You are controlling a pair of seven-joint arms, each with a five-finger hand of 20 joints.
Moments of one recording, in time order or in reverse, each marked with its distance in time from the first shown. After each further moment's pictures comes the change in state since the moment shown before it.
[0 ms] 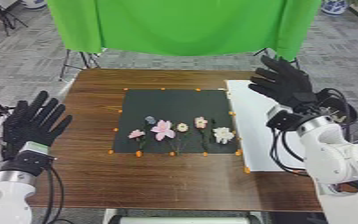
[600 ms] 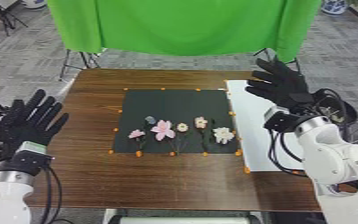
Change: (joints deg) left arm 0.6 0.0 -0.7 -0.4 0.5 0.1 1.1; right arm 0.1 0.2 -0.7 -0.5 -0.6 0.1 1.4
